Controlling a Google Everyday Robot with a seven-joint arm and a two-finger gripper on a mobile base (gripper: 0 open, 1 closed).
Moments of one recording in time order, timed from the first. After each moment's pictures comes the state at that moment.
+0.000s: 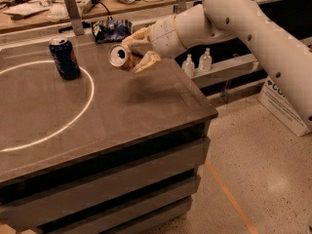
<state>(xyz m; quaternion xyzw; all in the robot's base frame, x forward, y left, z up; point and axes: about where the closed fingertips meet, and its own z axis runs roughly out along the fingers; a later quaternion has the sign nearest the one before) 0.644 0.055 0.937 -0.79 0.35 0.09 0.50</state>
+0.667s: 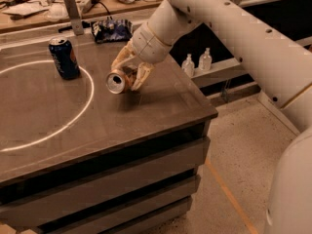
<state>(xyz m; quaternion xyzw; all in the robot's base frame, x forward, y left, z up) 0.612 0.075 0.893 -0.92 0.22 0.06 0.33</state>
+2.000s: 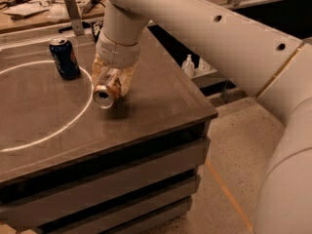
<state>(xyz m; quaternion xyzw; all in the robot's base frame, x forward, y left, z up) 0.577 0.111 0.889 -0.98 0.08 -0.04 0.16</state>
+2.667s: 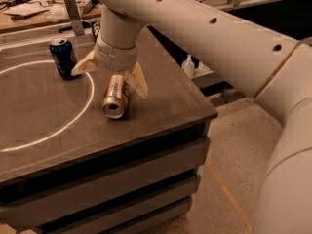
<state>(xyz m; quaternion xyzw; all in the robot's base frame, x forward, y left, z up) 0.573 0.115 0.881 -0.98 0.08 -0.04 0.16</state>
